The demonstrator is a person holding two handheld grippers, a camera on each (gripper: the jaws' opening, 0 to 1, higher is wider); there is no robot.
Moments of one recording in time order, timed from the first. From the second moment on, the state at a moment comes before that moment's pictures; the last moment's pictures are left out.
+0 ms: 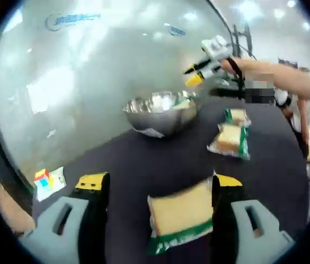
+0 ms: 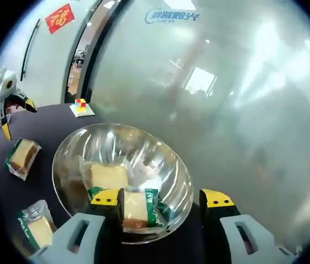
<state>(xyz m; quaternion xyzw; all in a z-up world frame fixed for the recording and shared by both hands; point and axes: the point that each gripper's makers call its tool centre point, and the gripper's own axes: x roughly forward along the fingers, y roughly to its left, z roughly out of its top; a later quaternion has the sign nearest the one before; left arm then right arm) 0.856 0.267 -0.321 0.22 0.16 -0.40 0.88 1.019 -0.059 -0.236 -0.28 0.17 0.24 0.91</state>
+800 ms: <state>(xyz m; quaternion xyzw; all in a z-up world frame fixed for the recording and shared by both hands) 0.811 0.240 -0.398 0.55 0.26 -0.53 0.60 0.970 -0.050 -0.257 -0.33 0.16 0.29 0.88</state>
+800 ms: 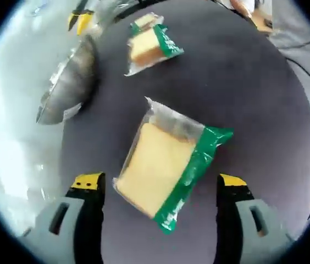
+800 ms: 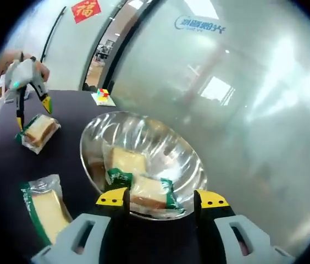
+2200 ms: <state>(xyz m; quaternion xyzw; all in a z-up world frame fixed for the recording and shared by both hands) 0.797 0.241 -0.404 0.47 0.32 -0.57 0.59 0.806 0.013 -0.390 -0.45 0.31 0.58 0.61</state>
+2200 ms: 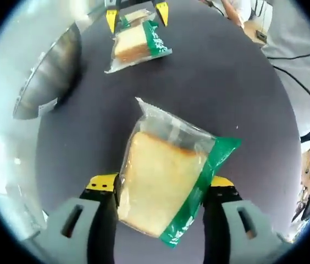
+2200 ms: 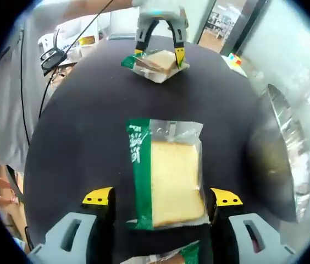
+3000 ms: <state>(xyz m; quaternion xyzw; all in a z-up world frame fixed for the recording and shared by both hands) 0.808 0.195 -0.314 0.44 0.25 -0.57 0.65 0.822 0.012 -0.427 -0.43 0.40 0.57 0.57</state>
